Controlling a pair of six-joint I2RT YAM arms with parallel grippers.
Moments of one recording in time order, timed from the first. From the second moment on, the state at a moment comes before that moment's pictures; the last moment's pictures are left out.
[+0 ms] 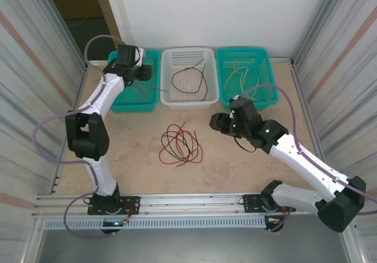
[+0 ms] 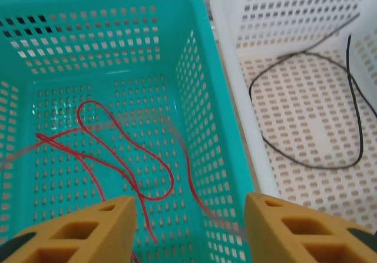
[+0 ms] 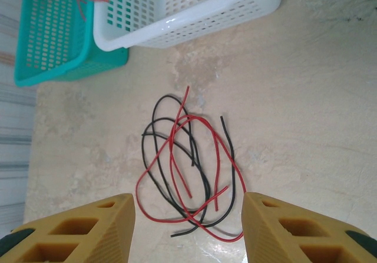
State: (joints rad) left arm -0.18 1.88 1.68 -0.55 0.03 -0.06; right arm 0.69 1.08 0.98 -0.63 0.00 0.86
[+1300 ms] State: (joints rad) left arm -0.49 0.84 0.59 -0.64 0.25 -0.62; right arm 0.93 1.74 1.15 -0.56 -0.02 0.88
